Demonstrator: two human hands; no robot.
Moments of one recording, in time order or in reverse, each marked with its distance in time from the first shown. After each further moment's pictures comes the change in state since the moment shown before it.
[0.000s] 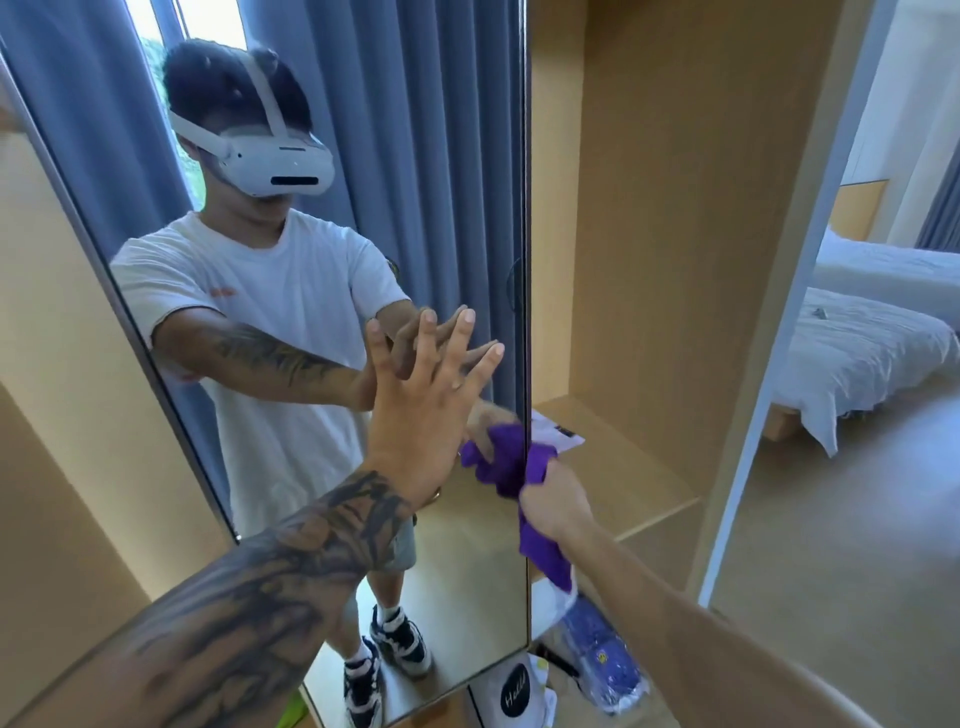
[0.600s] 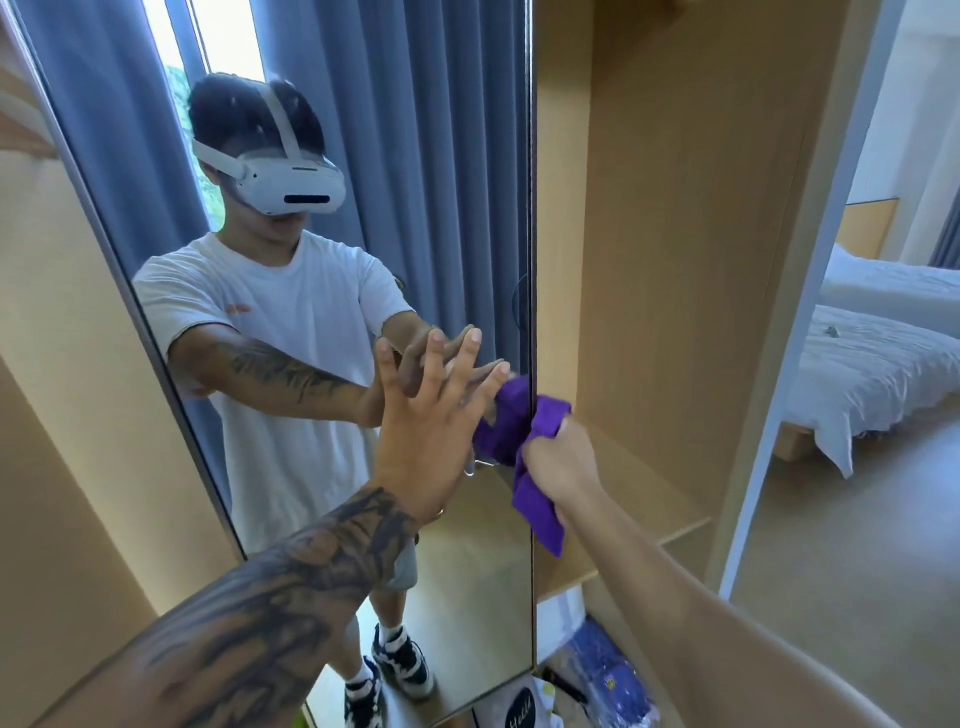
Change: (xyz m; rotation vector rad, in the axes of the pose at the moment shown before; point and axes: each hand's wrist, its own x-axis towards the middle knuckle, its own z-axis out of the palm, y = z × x) left_hand 0.000 -0.001 0.001 0.004 -0.013 -0.001; right_hand 0.005 -0.058 -0.021 0.244 0.147 -0.134
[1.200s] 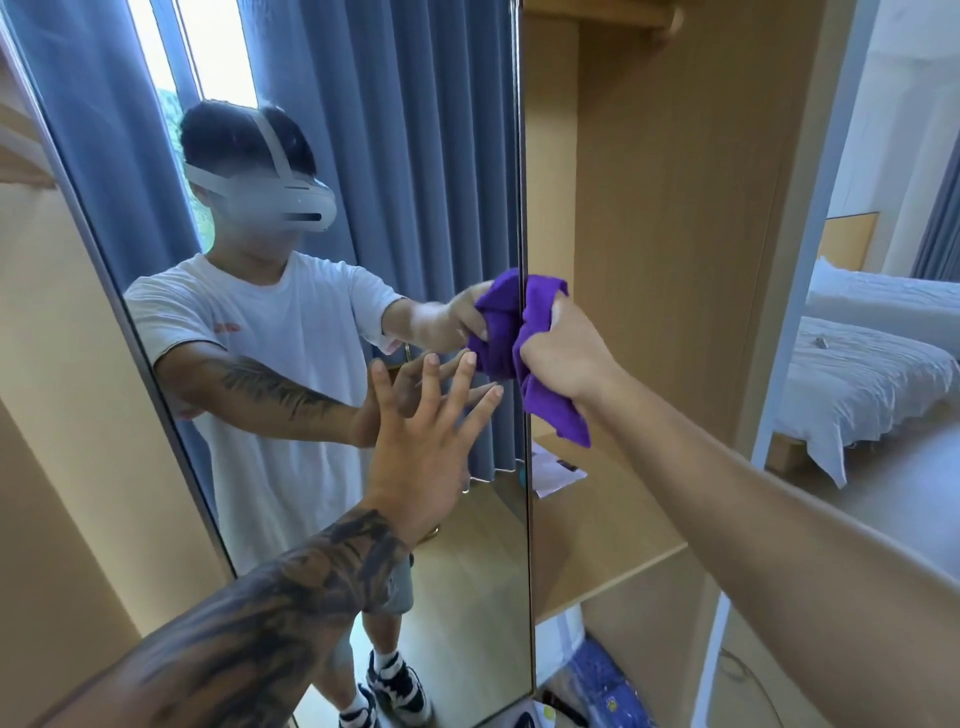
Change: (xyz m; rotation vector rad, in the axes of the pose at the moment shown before) left_hand 0.000 -0.007 -0.006 0.090 0.013 0.036; right_hand 0.034 -0.131 -0.039 -0.197 -0.060 -0.257
